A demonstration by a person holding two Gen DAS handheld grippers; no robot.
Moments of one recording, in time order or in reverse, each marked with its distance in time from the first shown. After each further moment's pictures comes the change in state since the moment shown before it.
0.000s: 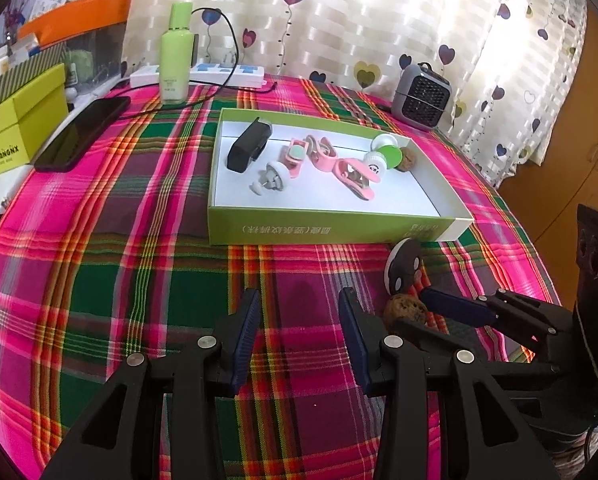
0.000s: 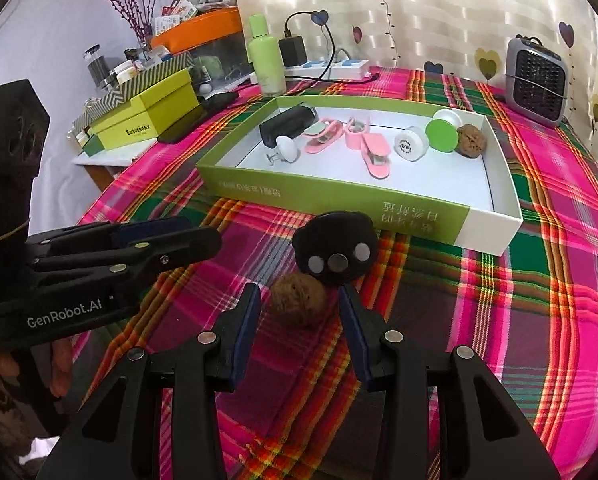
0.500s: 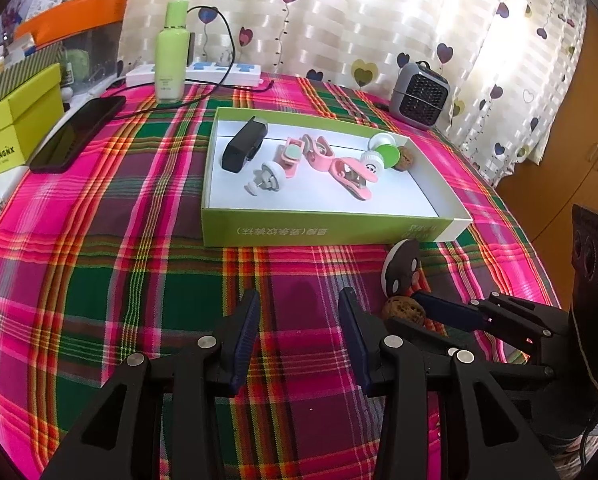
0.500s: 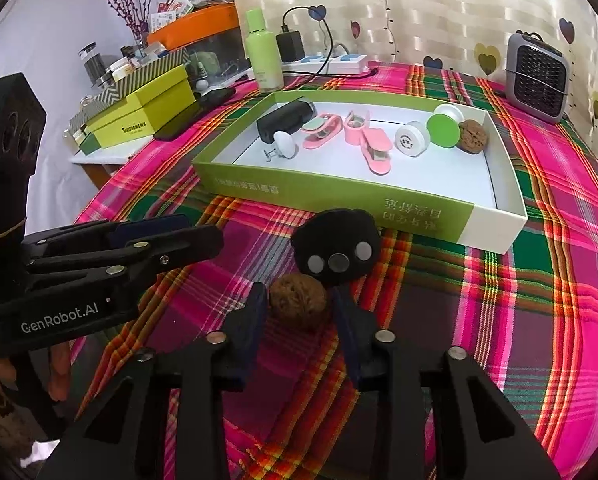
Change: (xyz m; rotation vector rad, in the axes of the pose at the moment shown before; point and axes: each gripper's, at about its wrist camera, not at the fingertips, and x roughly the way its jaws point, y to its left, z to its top) left arm 0.004 -0.003 0.002 0.005 0.007 -0.005; right arm 0.004 -0.001 0.002 0.007 0.016 -0.011
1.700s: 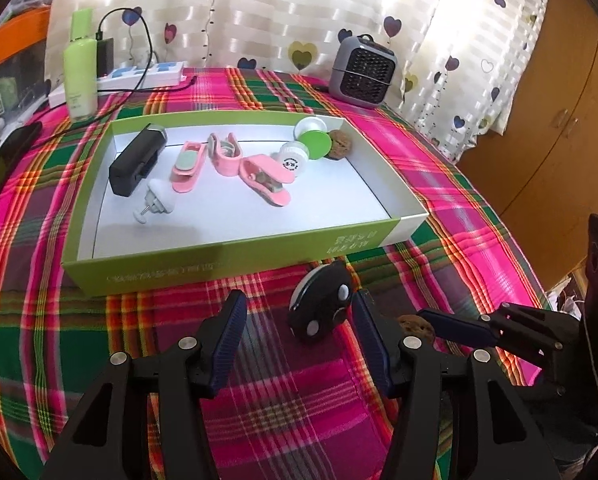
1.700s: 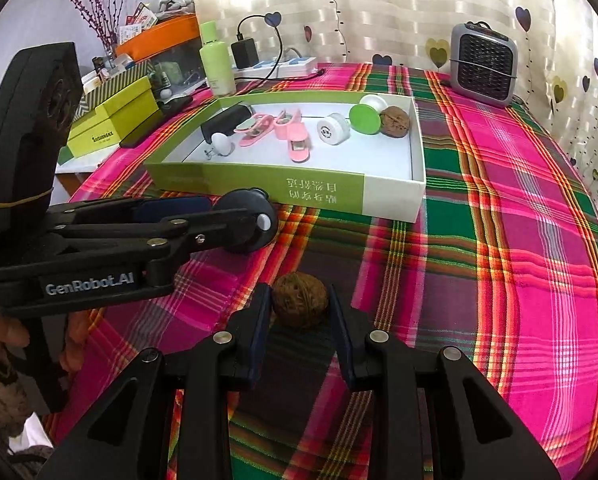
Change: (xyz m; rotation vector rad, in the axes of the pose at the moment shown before) left arm 0.041 -0.049 0.019 0.114 0.044 -0.129; right arm -0.025 -0.039 -0.015 0.046 -0.014 -0.098
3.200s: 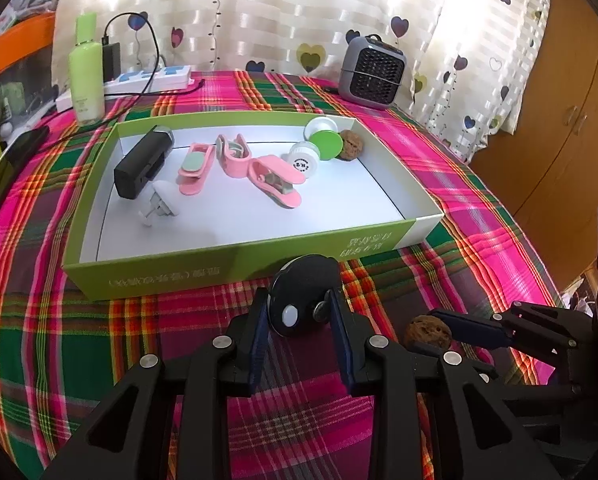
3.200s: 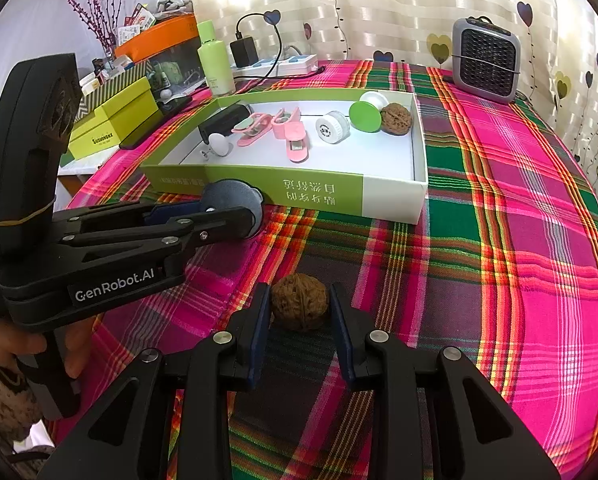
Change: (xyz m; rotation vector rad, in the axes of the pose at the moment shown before) left arm 0.005 -0.002 0.000 0.013 -0.017 0.050; right arm 0.005 -0.002 0.003 0.008 0.010 0.012
